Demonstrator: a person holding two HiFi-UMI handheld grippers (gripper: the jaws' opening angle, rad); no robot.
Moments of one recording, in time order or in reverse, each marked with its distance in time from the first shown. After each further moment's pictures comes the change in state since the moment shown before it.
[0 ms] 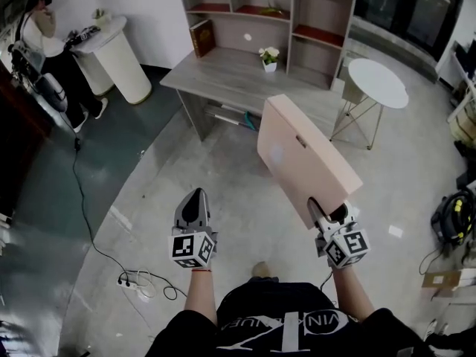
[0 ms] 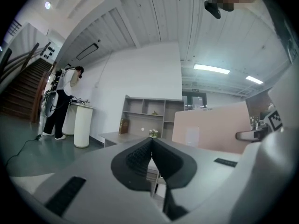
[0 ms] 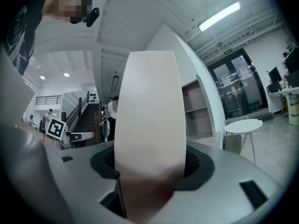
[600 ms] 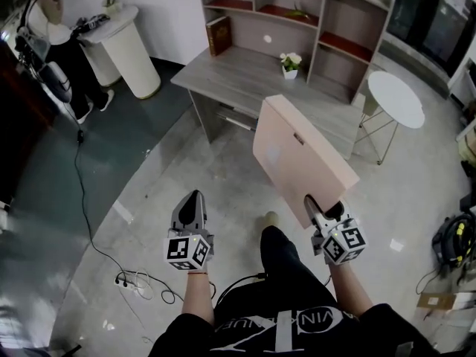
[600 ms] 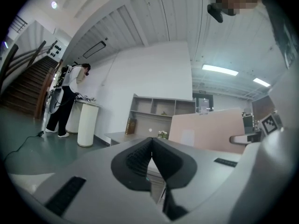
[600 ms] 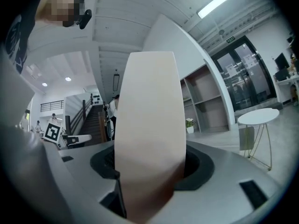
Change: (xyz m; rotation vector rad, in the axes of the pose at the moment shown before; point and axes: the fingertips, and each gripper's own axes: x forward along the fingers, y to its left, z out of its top) left arm 0.050 0.070 -0.011 -0.037 -0.005 0.048; right arm 0.118 -0.005 -0.016 0.059 0.037 0.075
